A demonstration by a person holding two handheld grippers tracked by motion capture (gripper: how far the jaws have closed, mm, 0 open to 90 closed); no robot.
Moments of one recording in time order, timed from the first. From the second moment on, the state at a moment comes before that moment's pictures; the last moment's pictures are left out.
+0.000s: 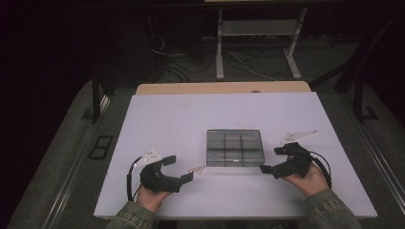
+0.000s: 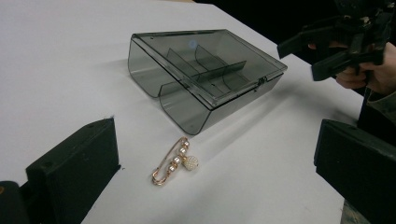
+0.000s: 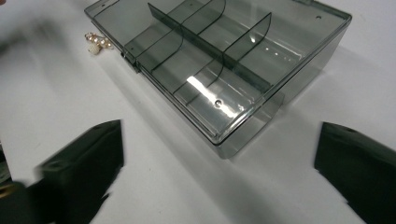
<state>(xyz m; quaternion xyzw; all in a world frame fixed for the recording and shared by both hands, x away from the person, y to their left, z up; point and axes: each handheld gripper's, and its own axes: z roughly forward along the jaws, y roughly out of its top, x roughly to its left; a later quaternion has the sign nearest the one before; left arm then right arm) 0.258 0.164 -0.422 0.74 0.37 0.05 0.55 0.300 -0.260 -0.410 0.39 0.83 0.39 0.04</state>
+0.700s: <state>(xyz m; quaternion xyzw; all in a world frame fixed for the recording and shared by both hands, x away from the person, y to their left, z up) 0.258 0.162 -0.422 0.75 0.37 0.05 0.55 0.301 -0.259 -0.419 0.37 0.85 0.38 0.02</state>
